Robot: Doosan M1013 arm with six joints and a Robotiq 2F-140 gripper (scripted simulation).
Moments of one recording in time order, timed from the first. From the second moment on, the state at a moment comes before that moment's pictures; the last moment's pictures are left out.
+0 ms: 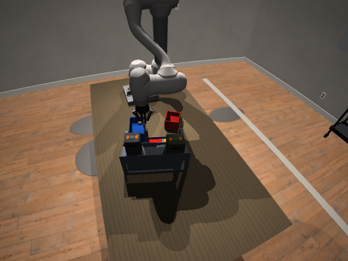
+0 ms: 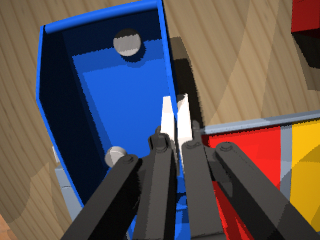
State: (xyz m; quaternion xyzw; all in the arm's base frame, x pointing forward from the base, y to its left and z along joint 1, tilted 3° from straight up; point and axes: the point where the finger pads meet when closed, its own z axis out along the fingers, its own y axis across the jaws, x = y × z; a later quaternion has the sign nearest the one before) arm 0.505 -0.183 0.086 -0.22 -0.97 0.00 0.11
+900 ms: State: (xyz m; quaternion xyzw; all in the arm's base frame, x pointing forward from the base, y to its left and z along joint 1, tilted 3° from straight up) arm 0.530 -0.195 0.086 -0.22 -0.97 0.00 0.11
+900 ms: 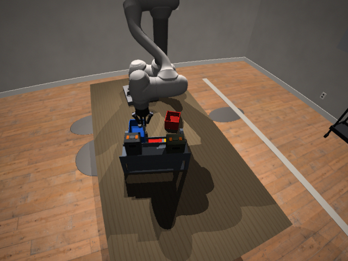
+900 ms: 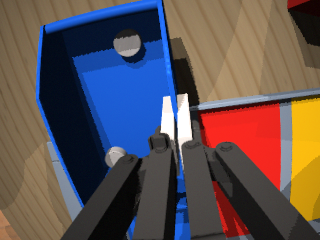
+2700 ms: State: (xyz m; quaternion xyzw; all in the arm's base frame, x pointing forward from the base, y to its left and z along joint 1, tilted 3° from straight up) arm 0.549 -0.204 0.086 -0.22 -0.97 0.00 0.11
